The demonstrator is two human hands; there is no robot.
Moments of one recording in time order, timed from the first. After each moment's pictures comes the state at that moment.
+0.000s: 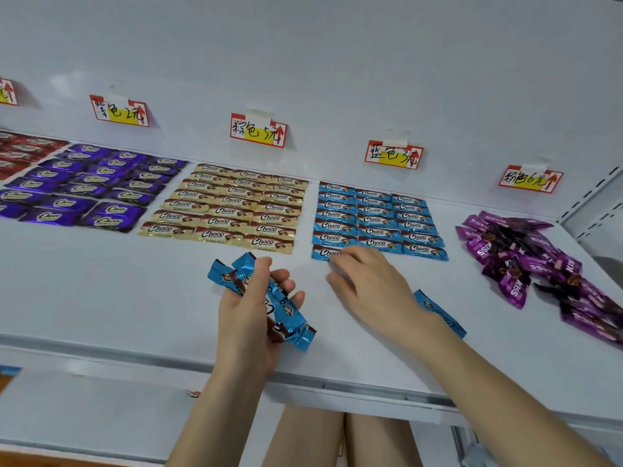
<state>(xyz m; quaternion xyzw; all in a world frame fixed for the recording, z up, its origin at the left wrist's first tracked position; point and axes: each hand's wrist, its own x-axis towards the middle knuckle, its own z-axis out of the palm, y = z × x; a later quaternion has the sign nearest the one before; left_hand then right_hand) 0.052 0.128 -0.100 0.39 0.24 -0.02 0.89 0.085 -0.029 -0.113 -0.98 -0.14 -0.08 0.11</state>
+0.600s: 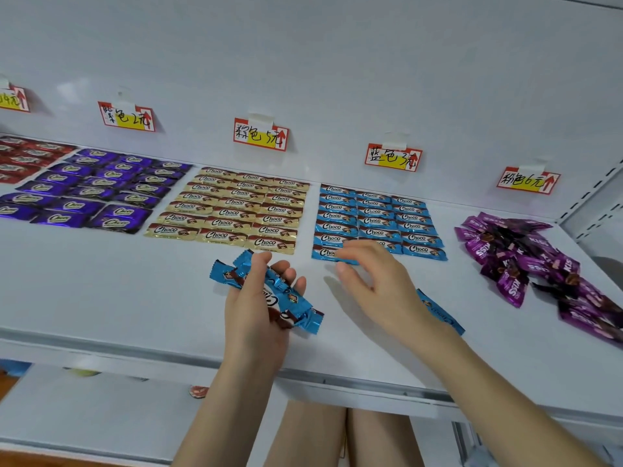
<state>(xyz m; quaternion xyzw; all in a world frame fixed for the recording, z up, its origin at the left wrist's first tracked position) 0.053 0.123 -0.093 0.30 0.24 -0.01 0.92 0.069 -0.027 -0.098 -0.93 -0.10 -0.10 0.33</state>
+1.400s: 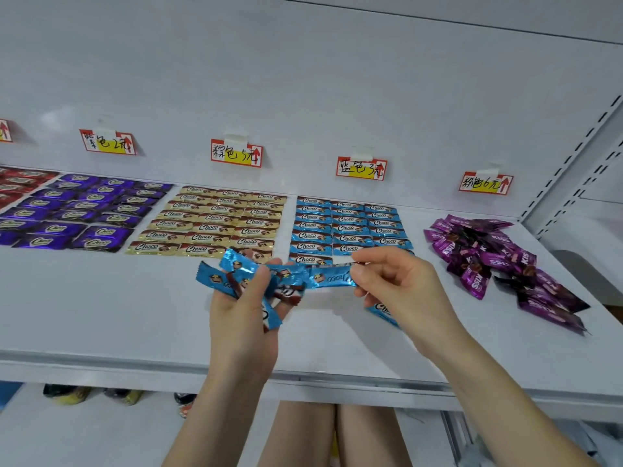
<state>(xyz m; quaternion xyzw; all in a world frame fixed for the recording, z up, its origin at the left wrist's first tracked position) 0.028 0.110 -0.074 0.38 0.15 0.02 0.91 0.020 -0.052 -0.055 -0.75 -0.01 -0.08 0.66</state>
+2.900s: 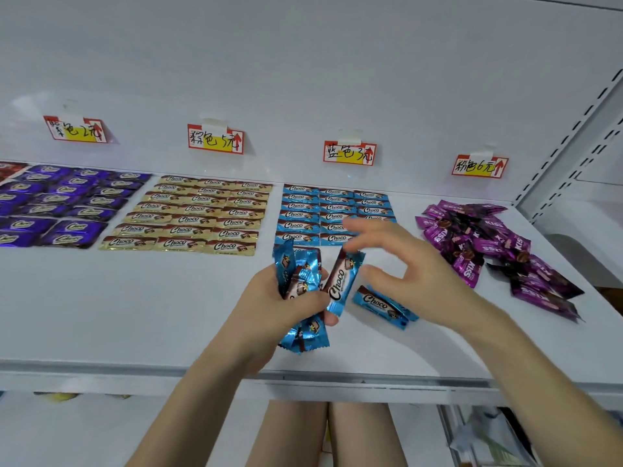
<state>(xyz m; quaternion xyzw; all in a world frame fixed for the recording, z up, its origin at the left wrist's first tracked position) 0.039 0.092 -0.075 0.65 -0.05 -0.18 0.74 0.032 -0.093 -0.045 -0.89 -0.21 -0.10 0.39</state>
